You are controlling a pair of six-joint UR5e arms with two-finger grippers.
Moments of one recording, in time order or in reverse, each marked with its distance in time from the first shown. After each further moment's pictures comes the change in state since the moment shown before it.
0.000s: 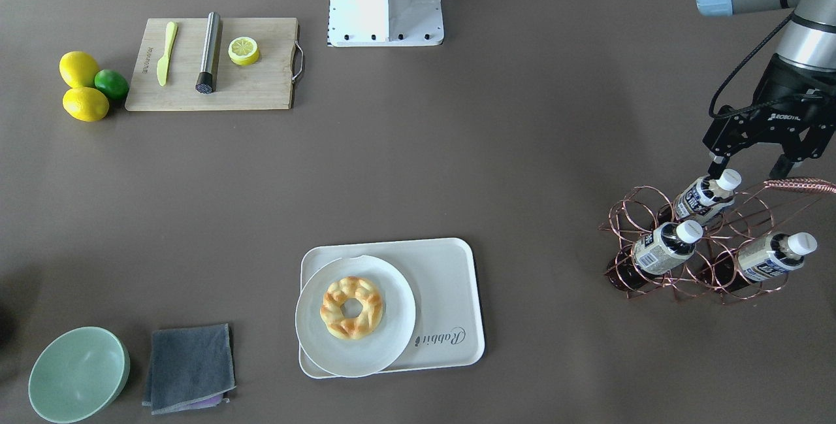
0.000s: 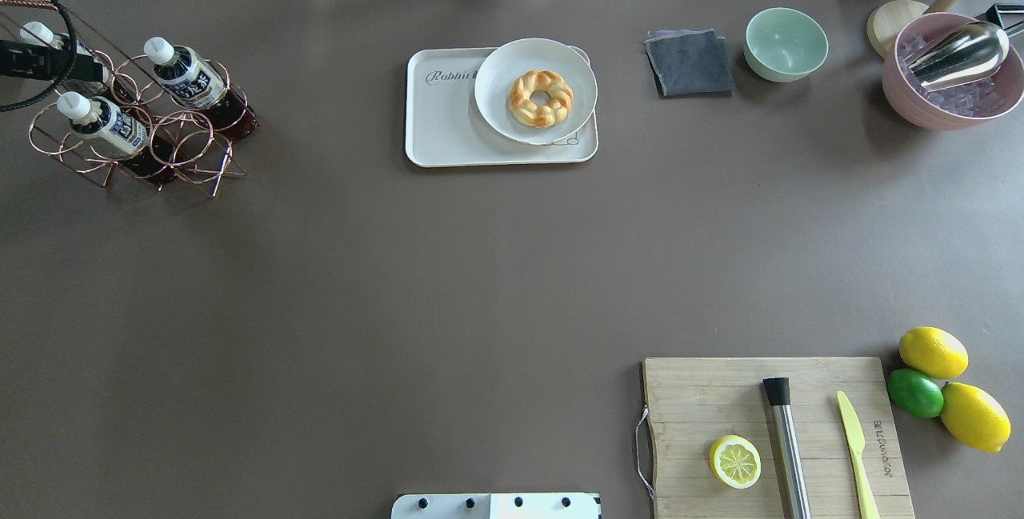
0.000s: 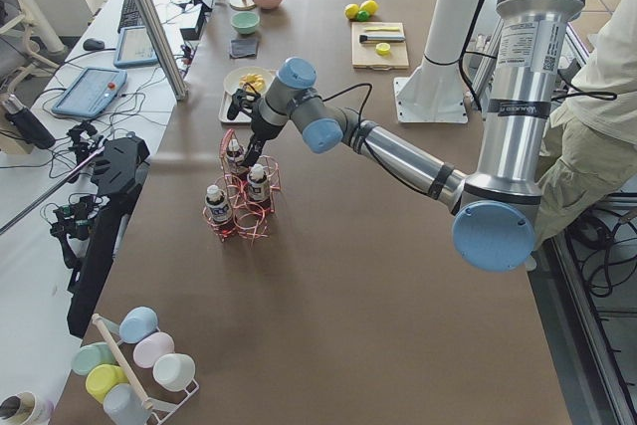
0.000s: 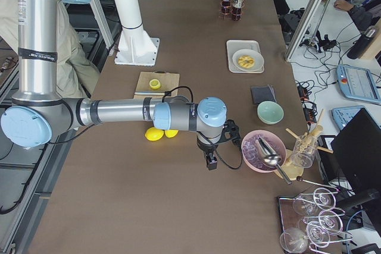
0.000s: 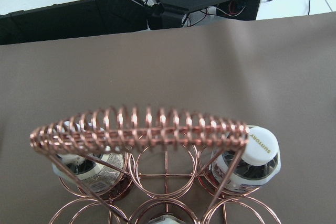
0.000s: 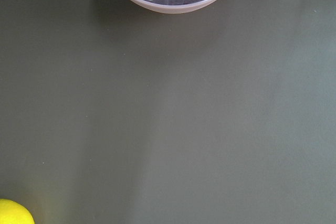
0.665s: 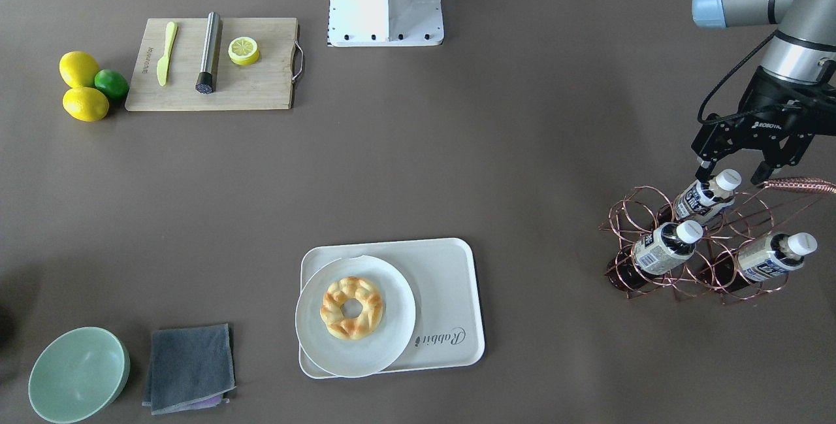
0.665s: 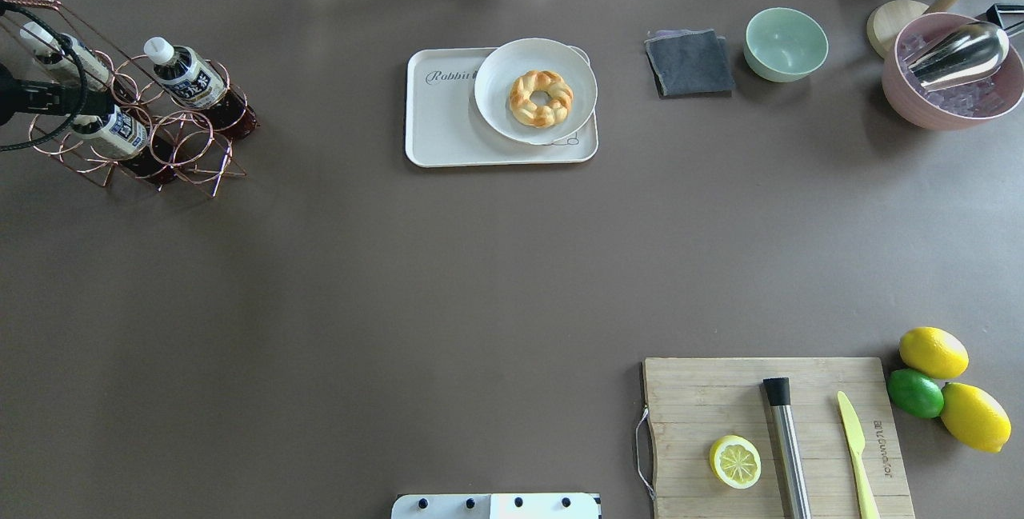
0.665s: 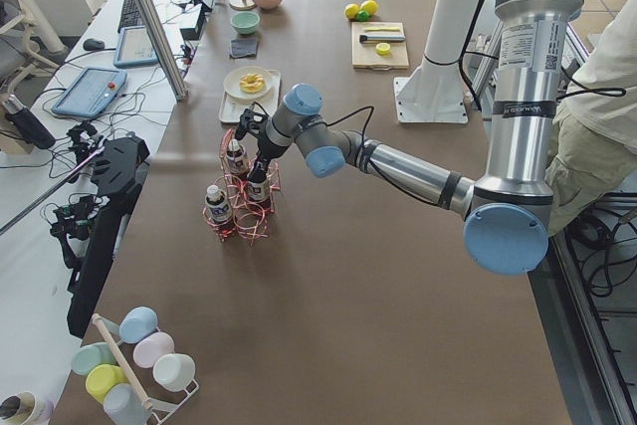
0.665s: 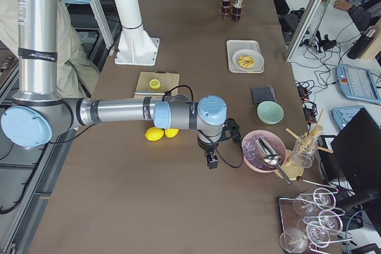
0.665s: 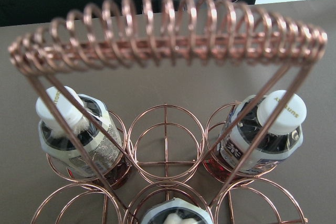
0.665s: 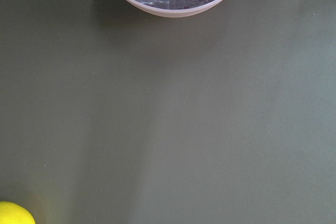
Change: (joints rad) left arm 0.046 0.043 0.054 -0.131 0.013 -0.045; right arm 0.000 0.003 0.005 0.001 0.000 0.008
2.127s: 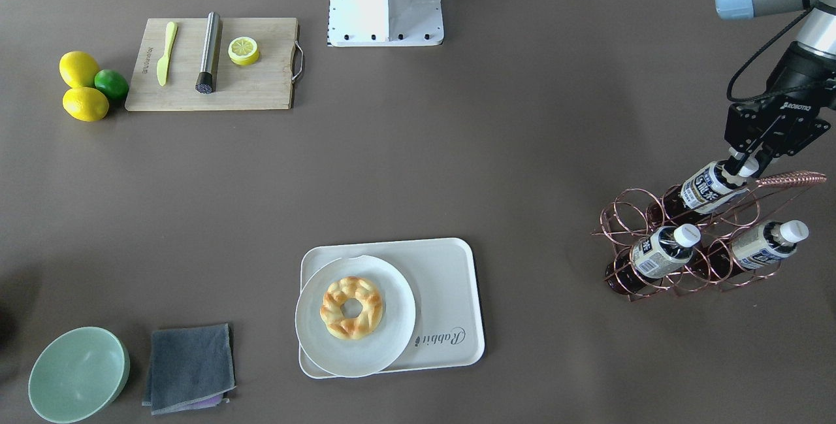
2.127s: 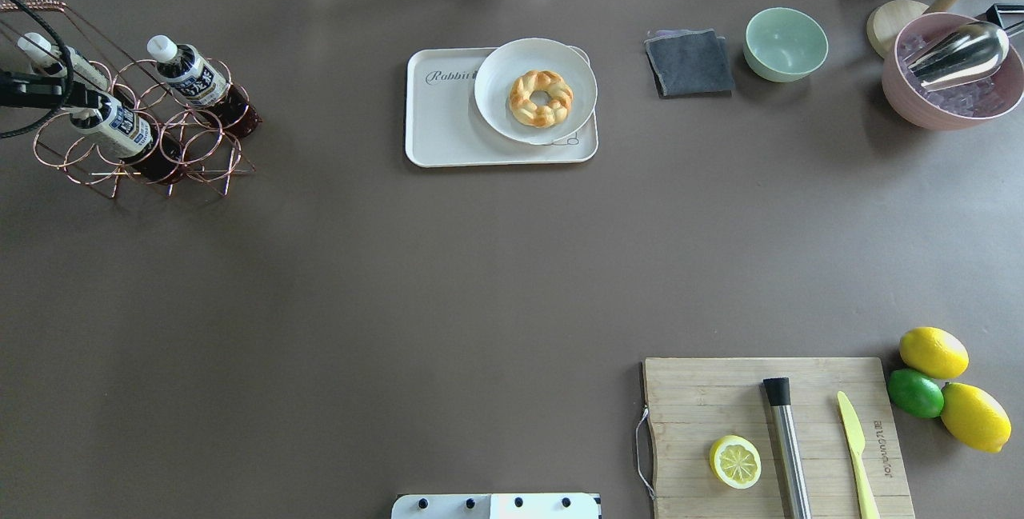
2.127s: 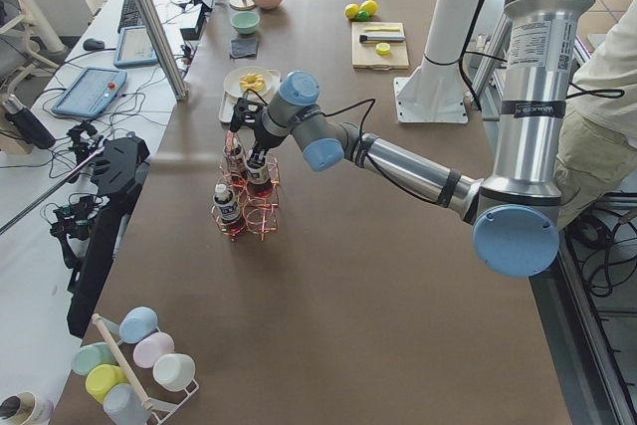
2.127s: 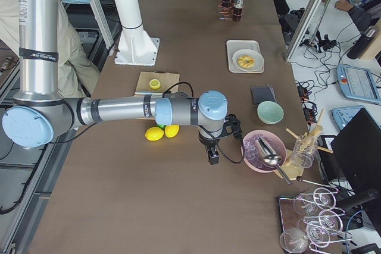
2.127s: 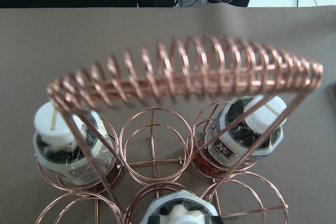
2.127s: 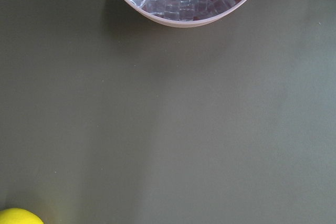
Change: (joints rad) left arm -0.114 -0.009 -0.048 0.019 -0.166 -0.047; right arm -0.013 0.003 0.023 -0.001 0.003 0.029
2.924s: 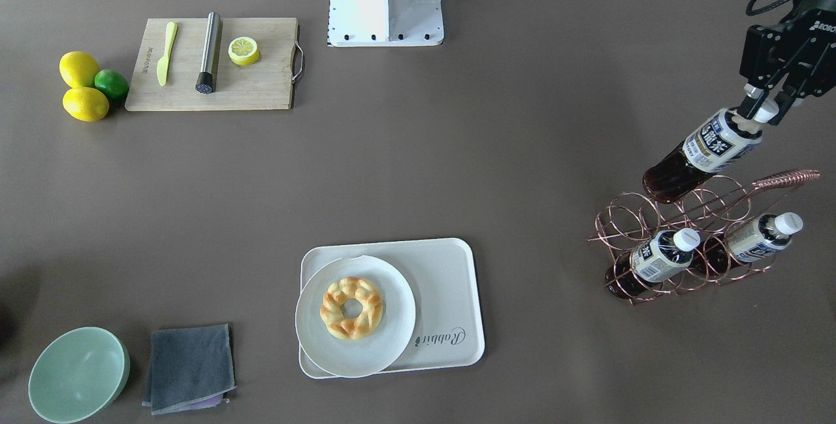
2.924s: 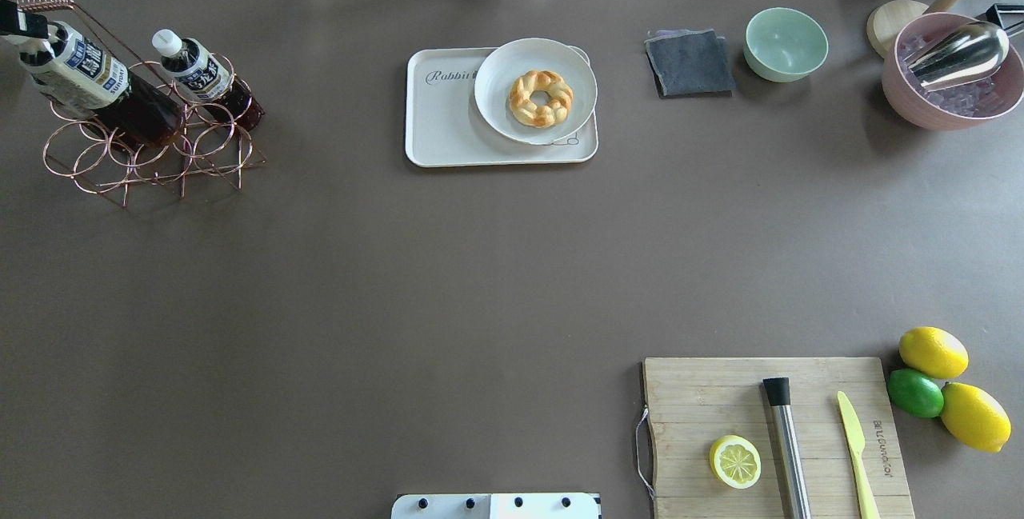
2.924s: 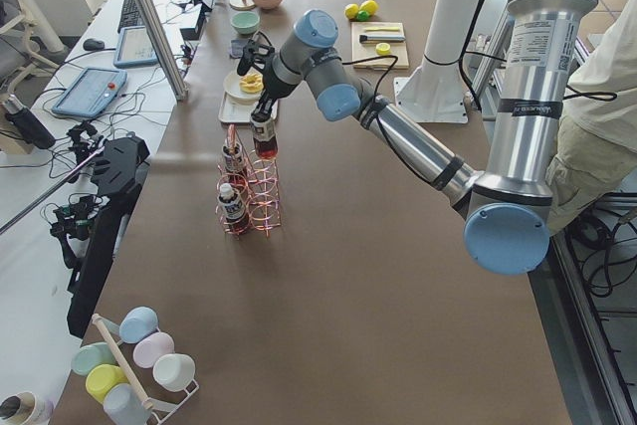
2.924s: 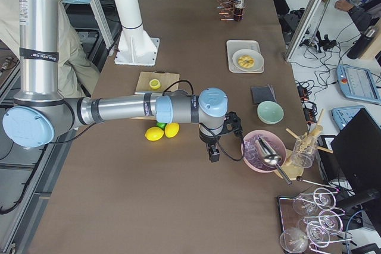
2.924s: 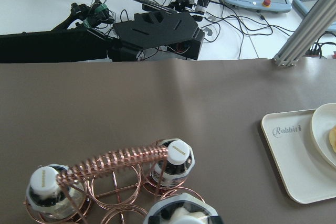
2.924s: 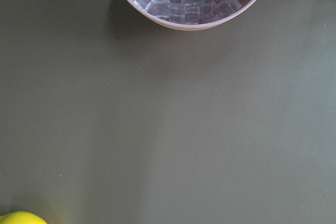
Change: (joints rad) left arm -0.043 -0.056 -0.233 0.221 -0.032 0.023; right arm -0.013 0.003 0.012 -0.001 0.000 0.024
